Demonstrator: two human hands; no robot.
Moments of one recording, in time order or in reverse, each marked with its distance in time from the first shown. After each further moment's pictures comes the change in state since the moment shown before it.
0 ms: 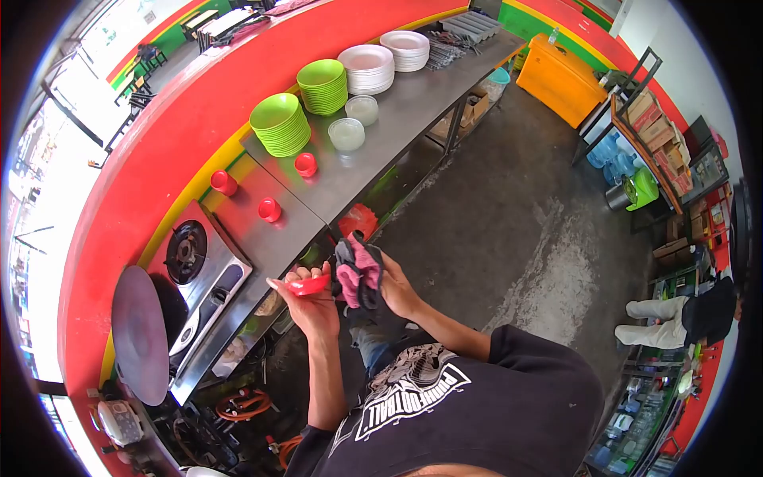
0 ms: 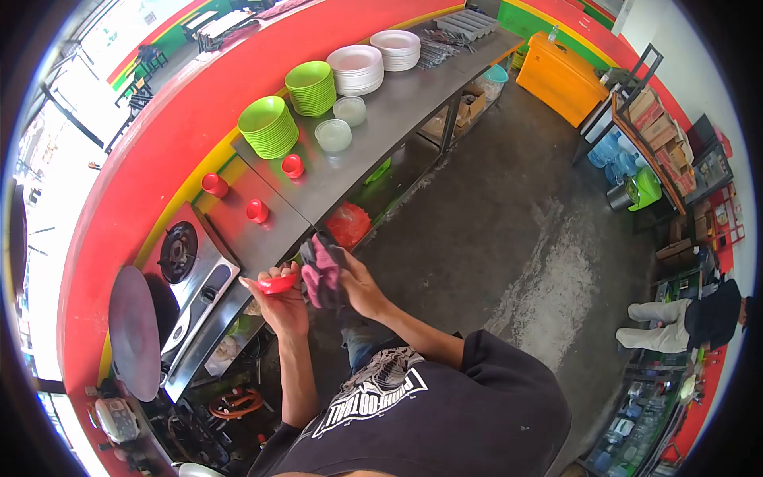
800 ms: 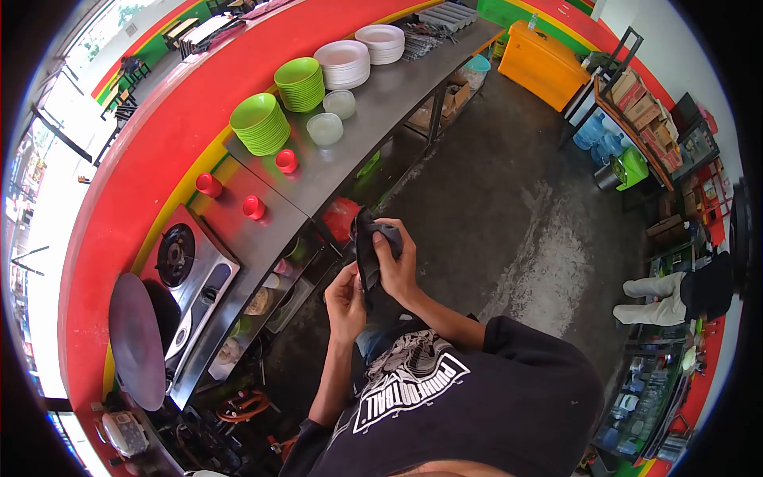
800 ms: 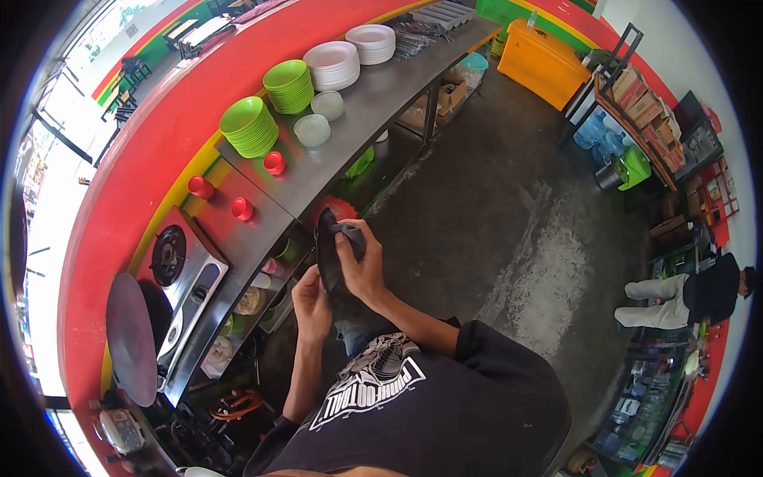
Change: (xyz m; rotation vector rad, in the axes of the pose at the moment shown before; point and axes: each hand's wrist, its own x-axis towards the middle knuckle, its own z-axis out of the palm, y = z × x) left_hand -0.064 -0.046 0.002 0.834 -0.432 -0.110; right_hand -0.015 -0.037 -0.003 -0.670 0.469 -0.381
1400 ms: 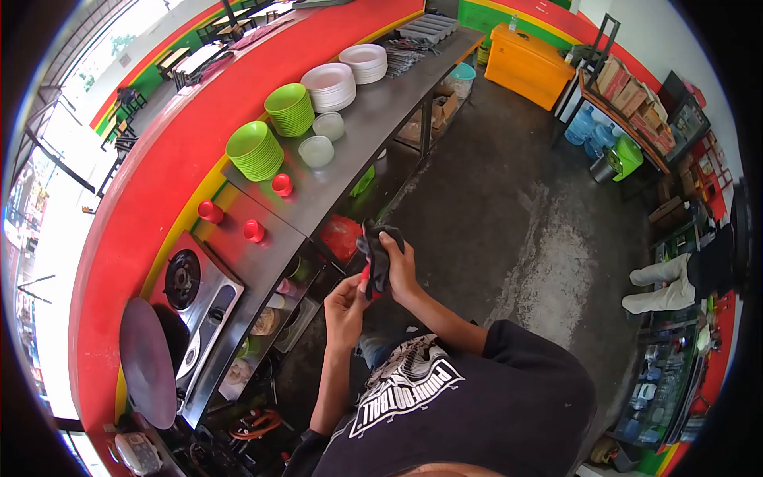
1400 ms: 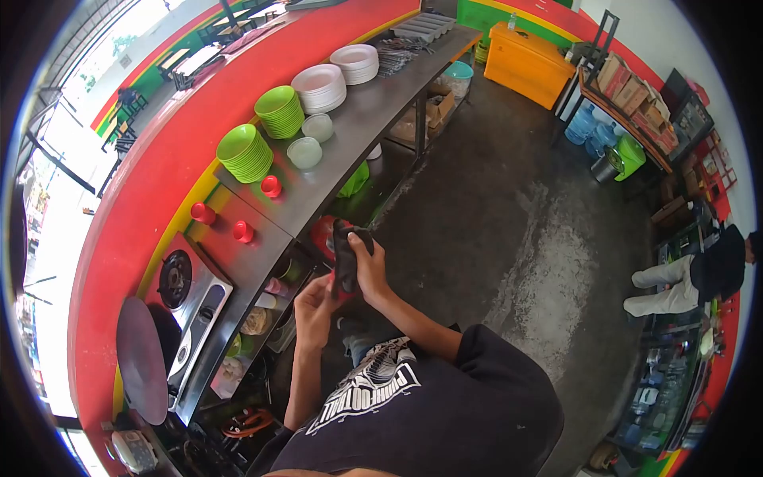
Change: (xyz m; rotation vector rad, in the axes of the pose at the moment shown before) left_hand -0.002 0.005 0.005 0.005 -0.073 -0.225; right_hand 0.004 0.017 -0.022 0.444 0.115 0.469
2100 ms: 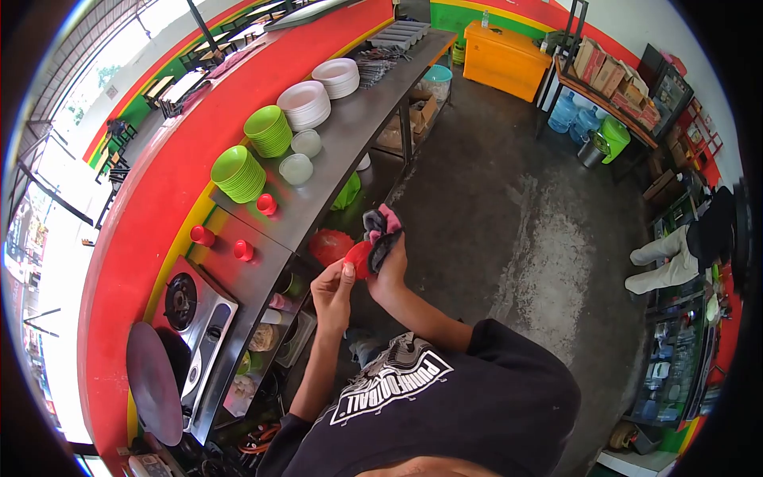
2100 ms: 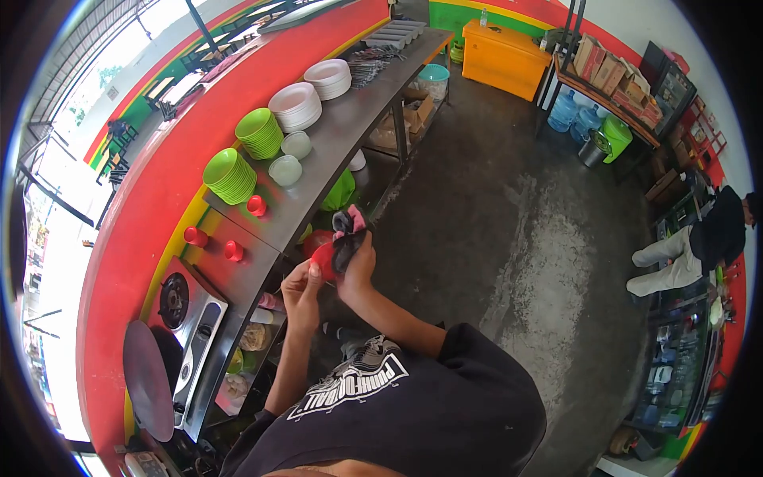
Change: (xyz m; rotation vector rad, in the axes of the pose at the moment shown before) left_hand 0.026 0.024 0.052 -0.032 -0.085 0.262; right_hand -0.008 -0.048 0.005 0.552 0.232 -0.144
